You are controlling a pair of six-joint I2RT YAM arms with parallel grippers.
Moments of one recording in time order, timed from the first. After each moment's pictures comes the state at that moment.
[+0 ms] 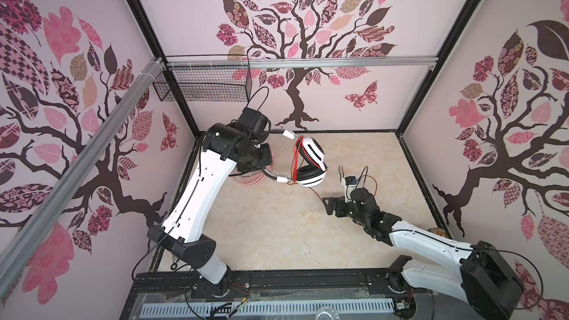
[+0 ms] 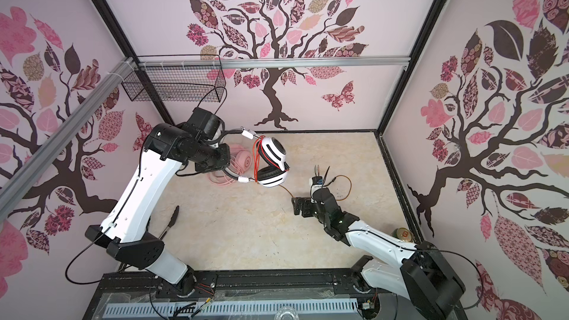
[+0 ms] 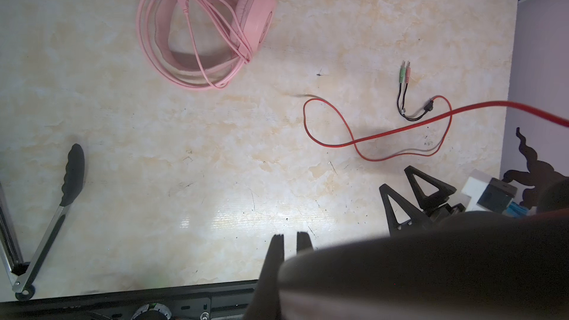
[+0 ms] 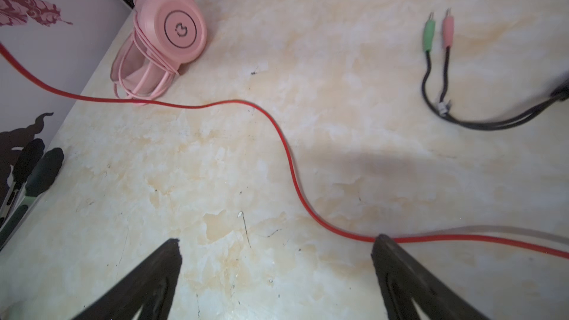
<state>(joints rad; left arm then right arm) -0.49 1.61 2.12 -1.57 -0.02 -0.60 0.63 1.08 0.43 0.13 0.08 0.51</state>
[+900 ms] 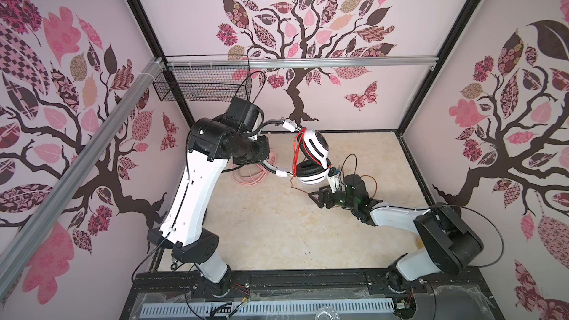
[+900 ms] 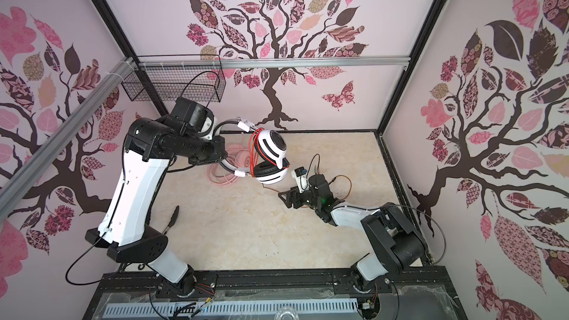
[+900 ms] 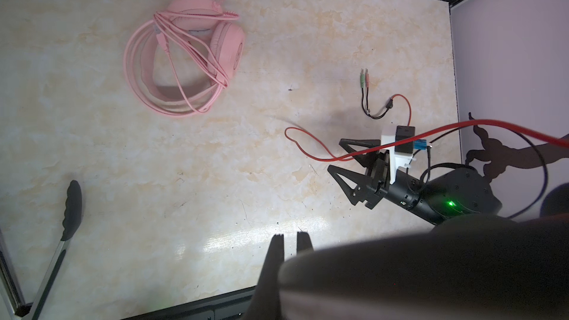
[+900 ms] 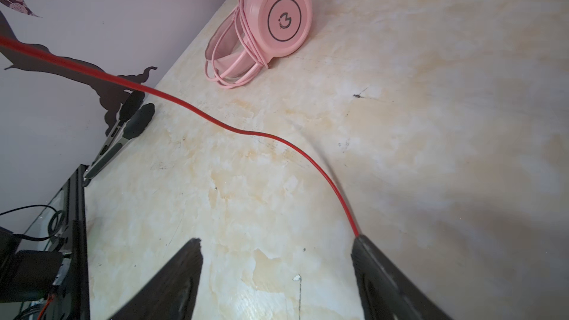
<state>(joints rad) -0.47 1.66 2.35 -1.66 0.03 -0.50 0.53 1.52 0.58 0.48 -0.43 0.34</state>
